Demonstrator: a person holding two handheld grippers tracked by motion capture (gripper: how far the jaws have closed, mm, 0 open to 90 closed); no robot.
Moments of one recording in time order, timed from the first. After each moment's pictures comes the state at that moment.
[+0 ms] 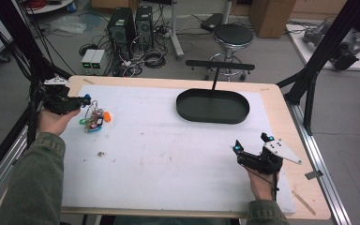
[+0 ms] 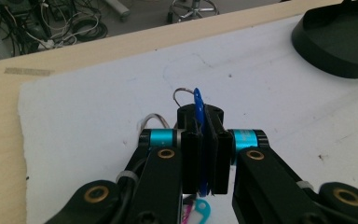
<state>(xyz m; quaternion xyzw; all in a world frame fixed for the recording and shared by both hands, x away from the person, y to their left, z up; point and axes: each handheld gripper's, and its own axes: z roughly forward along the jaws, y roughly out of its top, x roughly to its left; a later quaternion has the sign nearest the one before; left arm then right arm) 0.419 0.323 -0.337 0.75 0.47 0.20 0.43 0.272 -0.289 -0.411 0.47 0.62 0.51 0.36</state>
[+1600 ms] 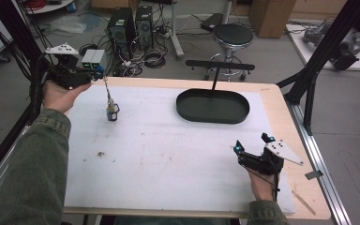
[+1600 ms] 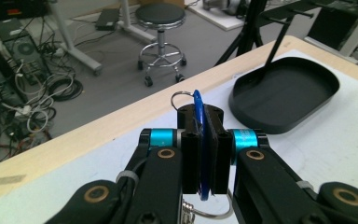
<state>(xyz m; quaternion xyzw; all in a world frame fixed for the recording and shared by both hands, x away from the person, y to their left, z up) 0.424 0.264 -0.242 0.76 0.38 0.22 0.48 0.270 -0.290 -0.410 0.47 0.62 0.52 0.36</state>
